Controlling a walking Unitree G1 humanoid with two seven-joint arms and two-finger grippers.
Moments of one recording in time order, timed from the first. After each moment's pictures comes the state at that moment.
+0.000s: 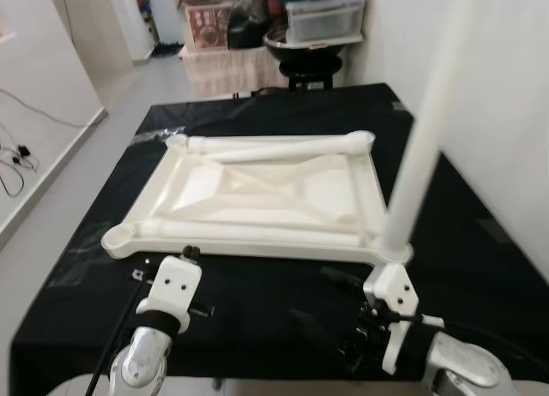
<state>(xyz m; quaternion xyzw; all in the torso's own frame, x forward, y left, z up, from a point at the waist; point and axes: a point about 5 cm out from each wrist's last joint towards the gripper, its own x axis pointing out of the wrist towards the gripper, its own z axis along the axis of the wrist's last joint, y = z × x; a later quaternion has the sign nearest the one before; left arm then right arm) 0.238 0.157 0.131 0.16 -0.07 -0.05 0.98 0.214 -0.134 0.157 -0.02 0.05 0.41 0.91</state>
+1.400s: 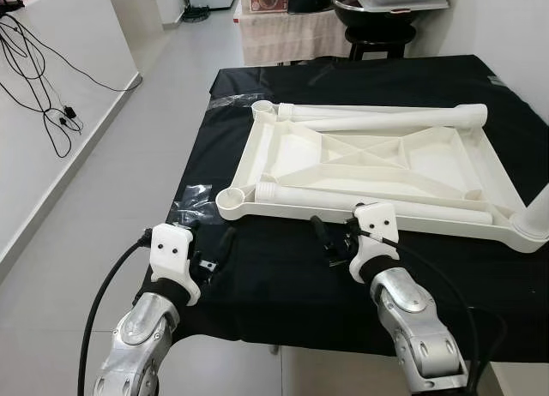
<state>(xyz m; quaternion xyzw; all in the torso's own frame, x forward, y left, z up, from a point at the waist) 0.261 0.149 0.148 -0.02 -0.06 -0.15 0.99 0.297 -0.143 0.146 -0.05 0.00 0.09 0.99</state>
